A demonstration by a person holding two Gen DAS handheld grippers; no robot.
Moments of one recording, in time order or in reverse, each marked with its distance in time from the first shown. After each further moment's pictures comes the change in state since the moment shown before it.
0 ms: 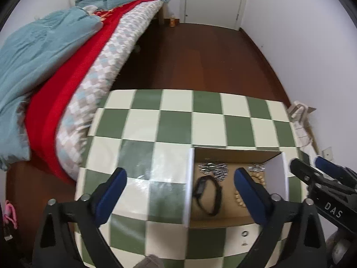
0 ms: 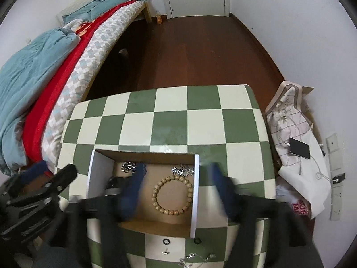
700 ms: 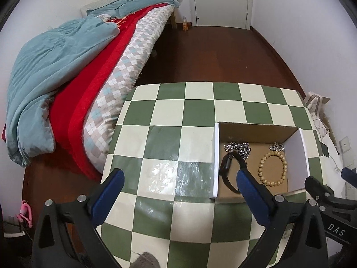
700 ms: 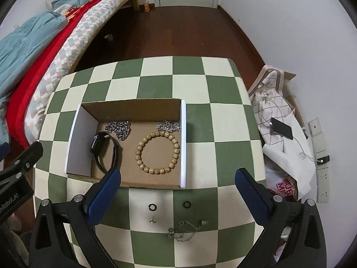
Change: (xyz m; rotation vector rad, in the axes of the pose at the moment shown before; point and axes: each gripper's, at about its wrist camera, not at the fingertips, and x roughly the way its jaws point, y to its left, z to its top) left arm -0.024 0.011 -0.046 0.030 -0.038 0.112; right arm -0.010 0.009 -0.066 -0.008 0.054 -0.138
